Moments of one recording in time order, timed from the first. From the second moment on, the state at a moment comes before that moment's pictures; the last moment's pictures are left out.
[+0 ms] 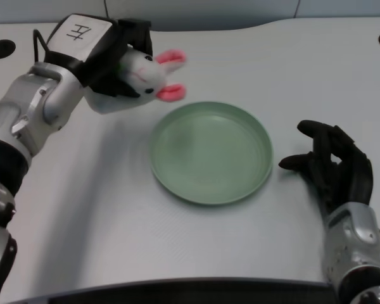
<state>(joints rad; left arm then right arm) -0.94 0.46 -0.46 0.91 0.70 -0.36 0.23 -0.56 -0.08 -0.38 1.19 0.25 -0.48 0.14</state>
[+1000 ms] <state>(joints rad) -1.02 0.16 -0.60 1.10 0.80 -0.35 0.25 -0.55 -0.06 -0.36 1.17 0.24 -0.49 0.13</state>
